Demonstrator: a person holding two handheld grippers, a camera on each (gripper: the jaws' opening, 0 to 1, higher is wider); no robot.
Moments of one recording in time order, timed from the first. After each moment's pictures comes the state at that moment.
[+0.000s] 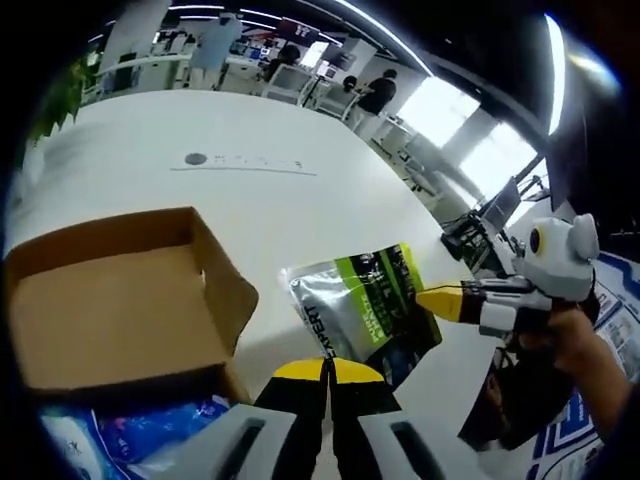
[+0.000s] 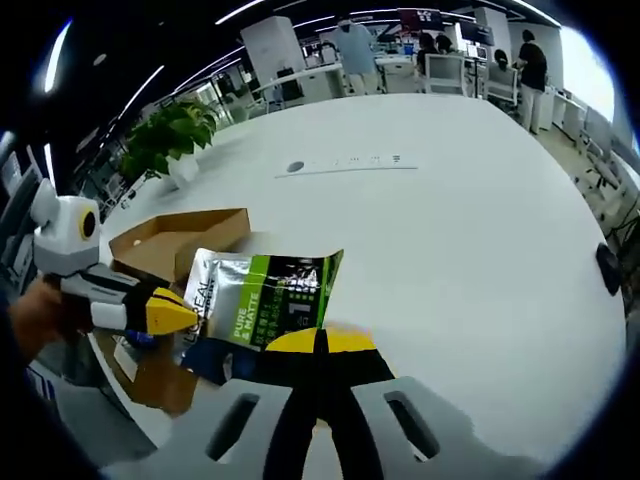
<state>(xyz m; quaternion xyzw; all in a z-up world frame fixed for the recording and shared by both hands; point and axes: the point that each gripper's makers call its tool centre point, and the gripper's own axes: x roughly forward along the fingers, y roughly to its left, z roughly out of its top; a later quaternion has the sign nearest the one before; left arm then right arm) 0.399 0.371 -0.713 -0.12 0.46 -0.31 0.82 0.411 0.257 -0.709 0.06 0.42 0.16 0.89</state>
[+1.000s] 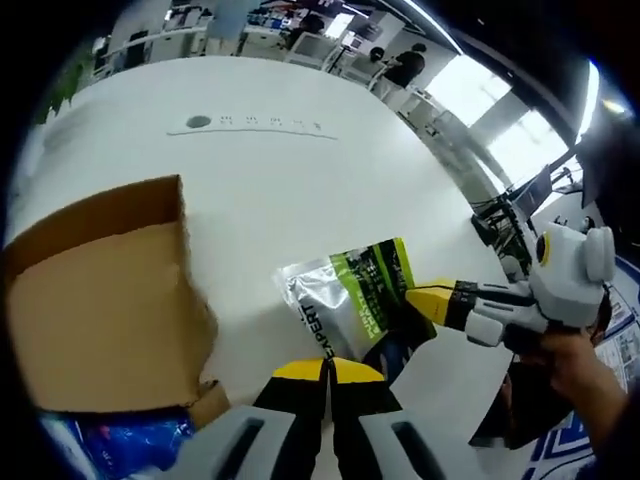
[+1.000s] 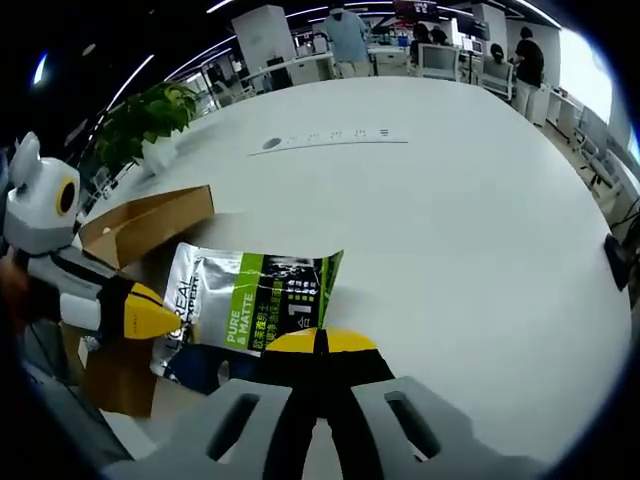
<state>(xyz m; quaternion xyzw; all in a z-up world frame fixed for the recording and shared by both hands) 0.405 0.354 -0.746 -0.07 0.53 -0.28 0.80 0.427 0.247 -0.759 0.05 0.44 0.14 0.89</state>
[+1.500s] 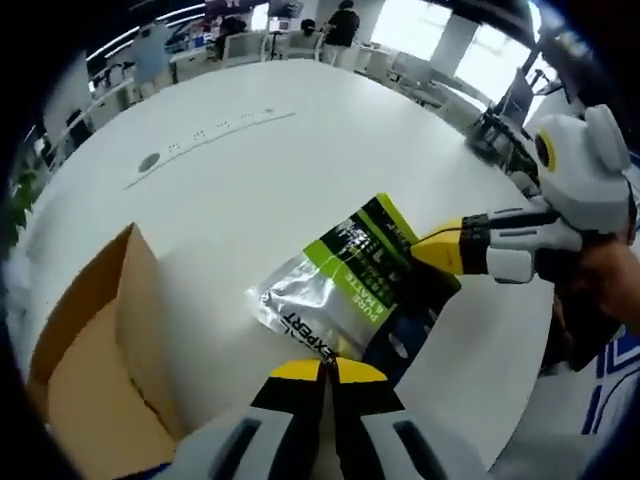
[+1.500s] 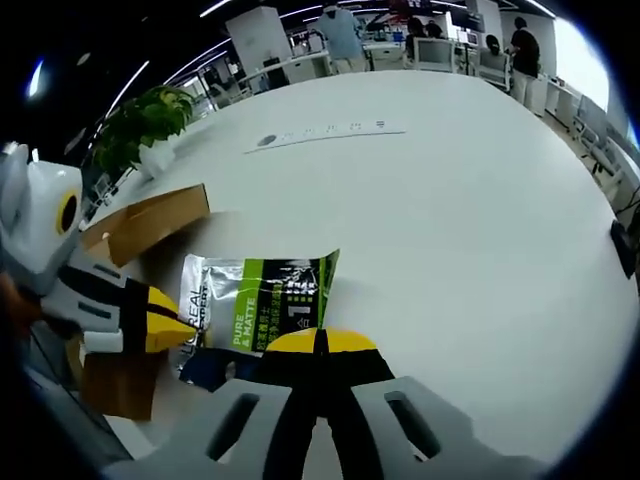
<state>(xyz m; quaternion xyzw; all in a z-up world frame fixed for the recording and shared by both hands) 0.408 0.355 -0.773 0.13 0.51 -0.33 0.78 0.428 0.248 -0.770 0.07 0.44 0.14 0.88</state>
